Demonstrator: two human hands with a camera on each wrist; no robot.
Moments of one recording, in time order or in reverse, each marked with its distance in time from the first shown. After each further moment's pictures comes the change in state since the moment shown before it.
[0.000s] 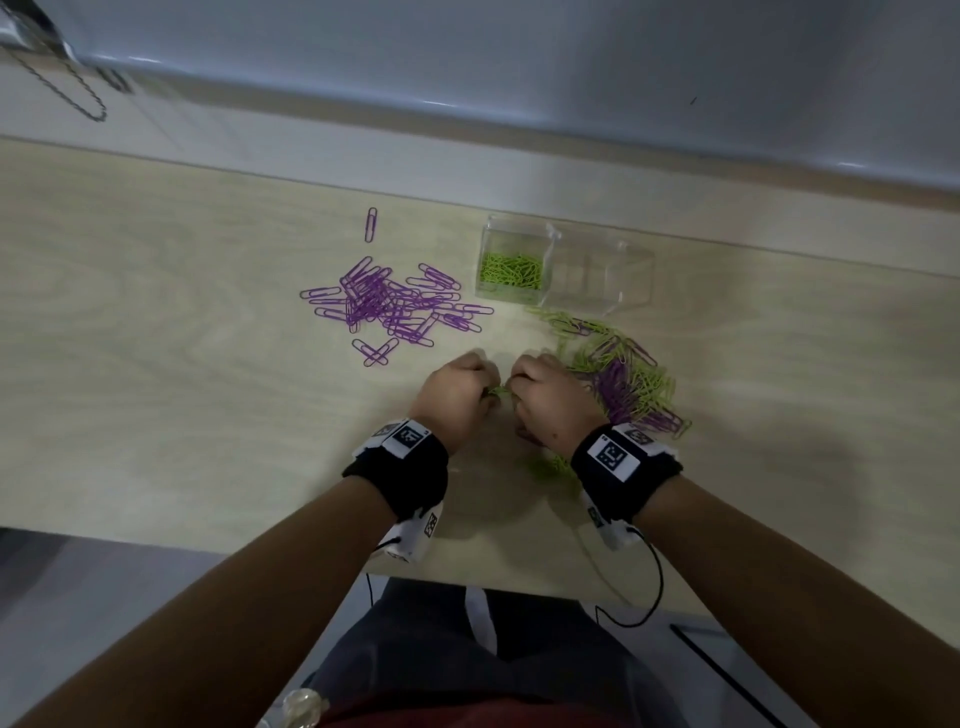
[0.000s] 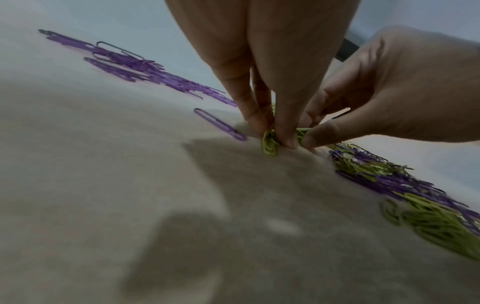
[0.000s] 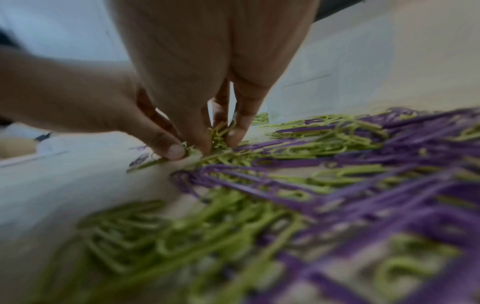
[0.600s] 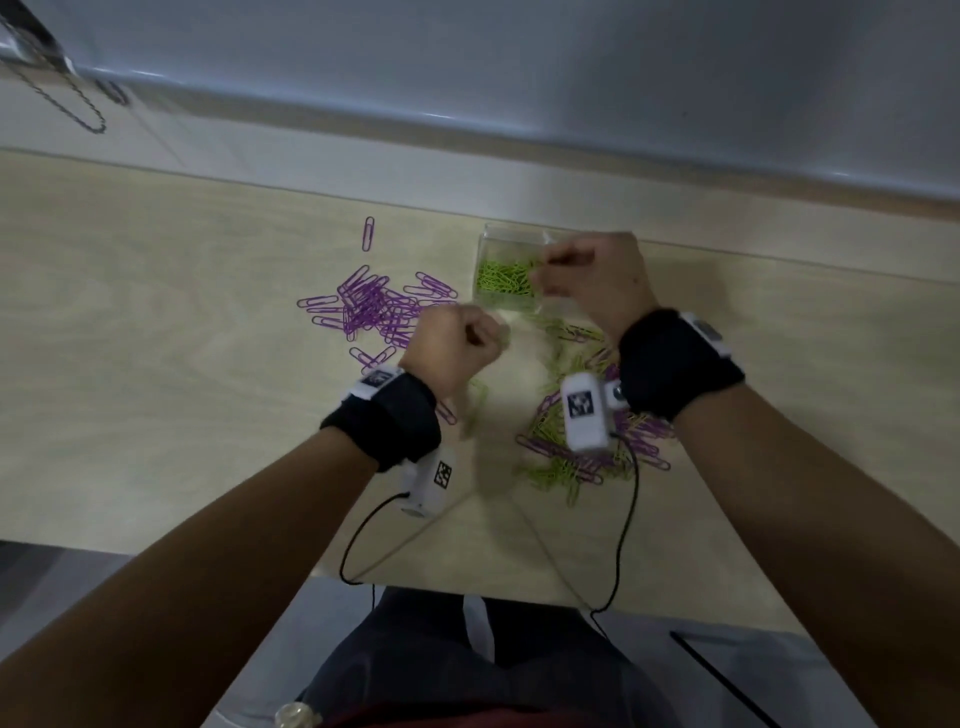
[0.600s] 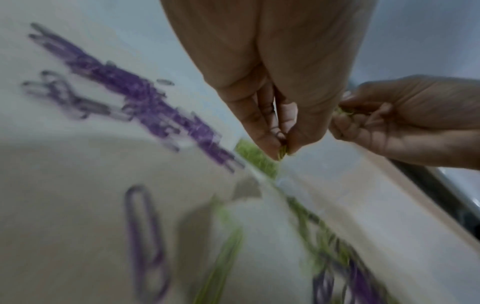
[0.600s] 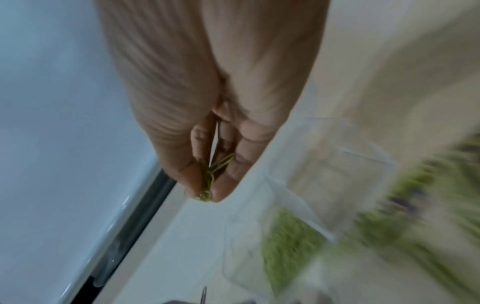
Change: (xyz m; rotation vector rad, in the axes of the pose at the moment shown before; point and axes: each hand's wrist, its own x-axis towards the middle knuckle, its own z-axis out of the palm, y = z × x) left_hand 0.033 0.019 -0.051 -0.337 0.196 -0.144; right_hand 0.052 0.013 -0.120 1.014 0.444 0.436
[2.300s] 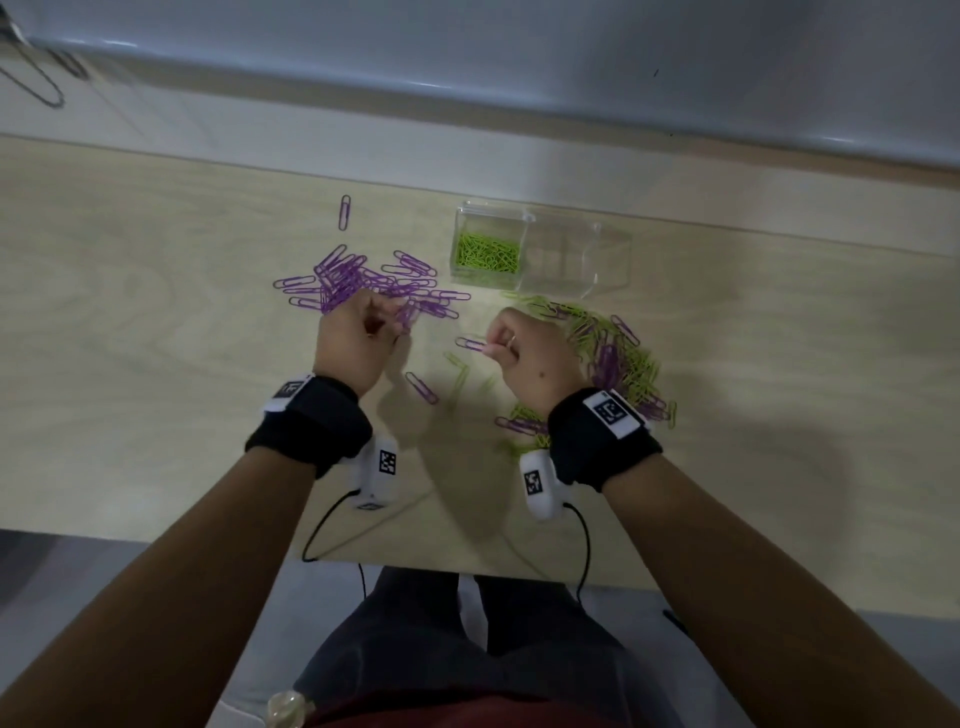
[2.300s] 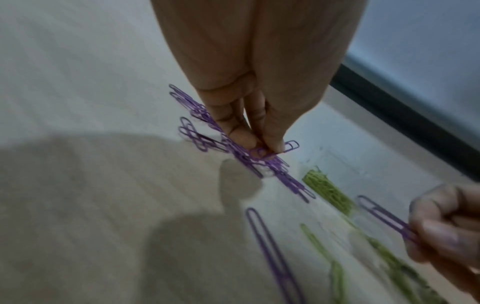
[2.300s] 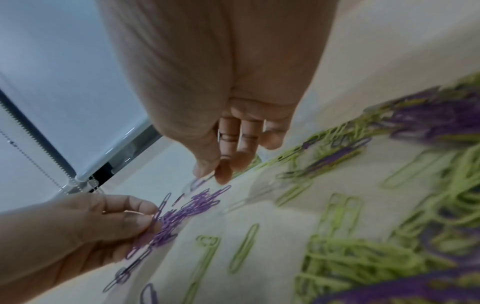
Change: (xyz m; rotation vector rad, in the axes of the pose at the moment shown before) left_hand -0.022 -0.064 -0.030 -0.124 0.223 -0.215; right_hand -0.062 0.067 0.039 -0.551 -0.191 -0.153
